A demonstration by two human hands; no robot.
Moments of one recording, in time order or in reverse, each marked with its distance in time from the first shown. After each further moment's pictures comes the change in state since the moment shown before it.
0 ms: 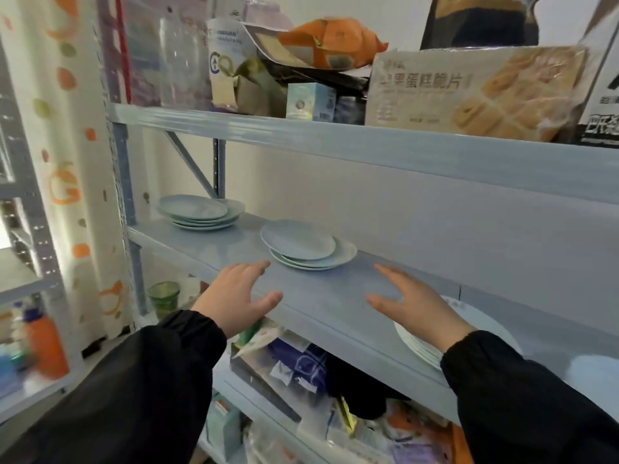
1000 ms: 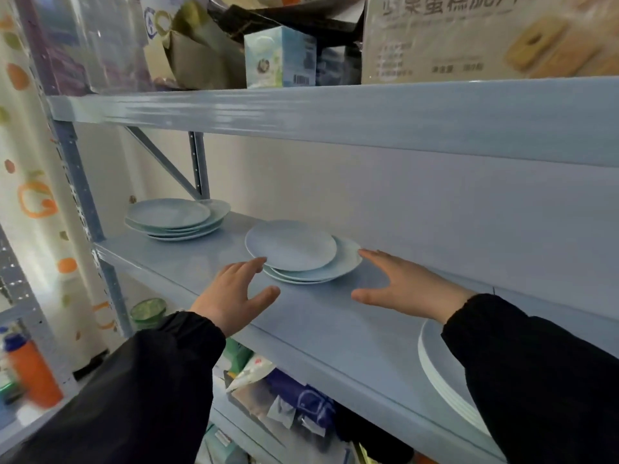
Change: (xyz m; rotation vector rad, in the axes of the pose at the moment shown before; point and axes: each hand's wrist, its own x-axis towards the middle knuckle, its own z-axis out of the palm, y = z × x) left_hand 0.104 -0.046 0.059 -0.012 -0.008 -0.043; right_hand 0.123 0.022 0.007 -0.173 -0.182 -0.064
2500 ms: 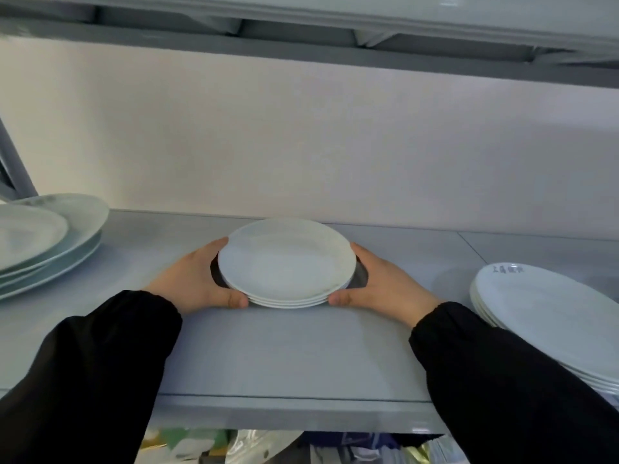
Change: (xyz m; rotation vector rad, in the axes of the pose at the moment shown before) left_hand 0.195 -0.145 0.078 -0.502 -0.604 0.336; right_hand 0.092 -0.028 0.103 0.329 0.286 0.435
